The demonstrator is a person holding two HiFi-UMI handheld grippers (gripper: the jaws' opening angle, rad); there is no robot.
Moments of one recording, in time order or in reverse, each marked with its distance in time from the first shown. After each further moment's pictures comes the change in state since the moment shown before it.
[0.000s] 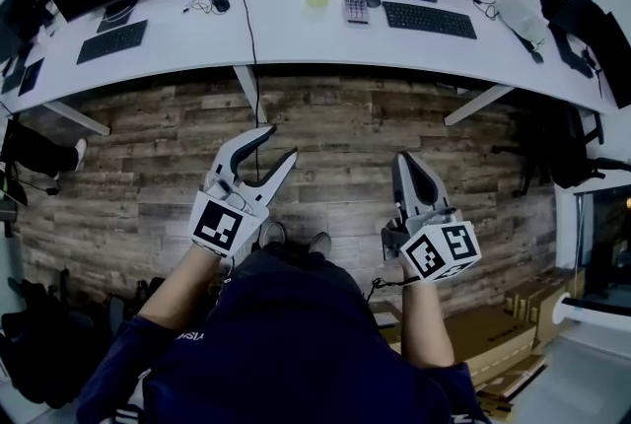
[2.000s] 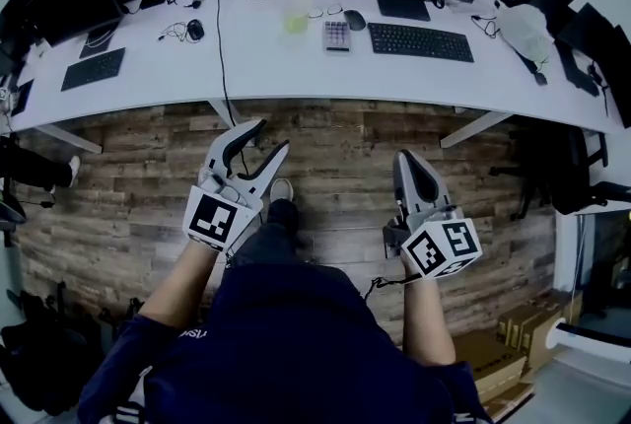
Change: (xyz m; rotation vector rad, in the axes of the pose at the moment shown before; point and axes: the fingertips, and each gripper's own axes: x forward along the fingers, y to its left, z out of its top) left arm 0.146 0.053 -0.008 0.030 0.023 0.066; right arm 0.084 -0.132 0.030 -0.002 0.001 0.010
